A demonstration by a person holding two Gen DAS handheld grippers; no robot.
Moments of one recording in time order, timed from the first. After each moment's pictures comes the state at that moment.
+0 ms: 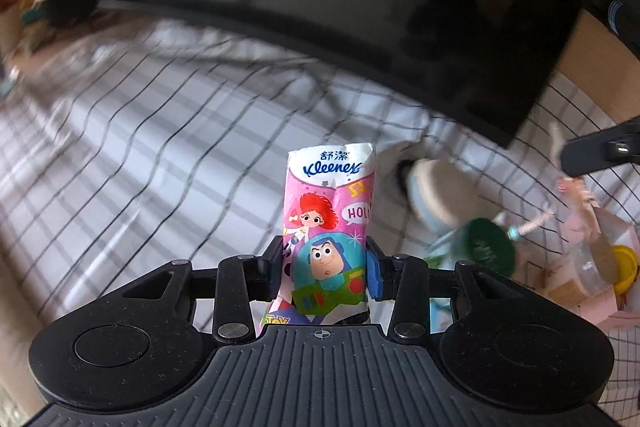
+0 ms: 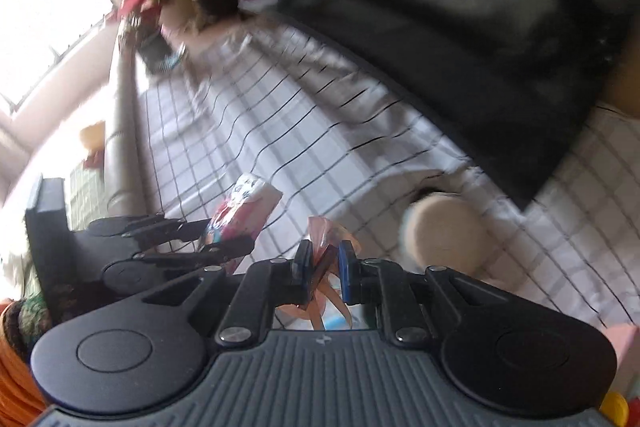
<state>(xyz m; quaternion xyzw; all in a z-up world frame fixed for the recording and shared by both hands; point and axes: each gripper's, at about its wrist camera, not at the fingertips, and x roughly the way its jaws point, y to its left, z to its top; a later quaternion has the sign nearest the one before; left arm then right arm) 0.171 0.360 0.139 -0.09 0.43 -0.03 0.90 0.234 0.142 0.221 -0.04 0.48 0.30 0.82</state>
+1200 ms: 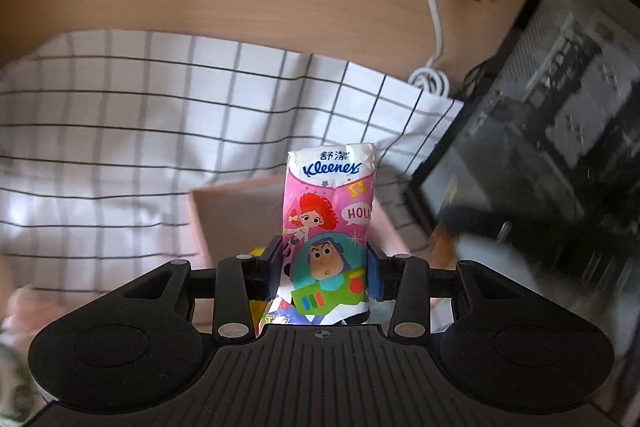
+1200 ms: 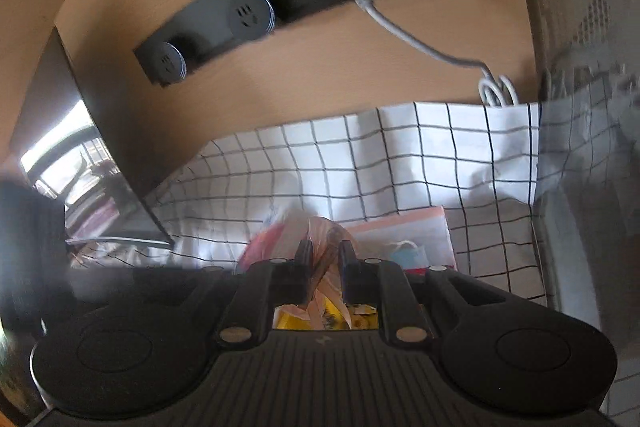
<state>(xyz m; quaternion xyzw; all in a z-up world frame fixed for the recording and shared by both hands) 0.216 -0.045 0.178 -0.02 0.44 -0.36 0.82 0.090 -0.233 0.160 0.19 0.30 0.01 0.93</state>
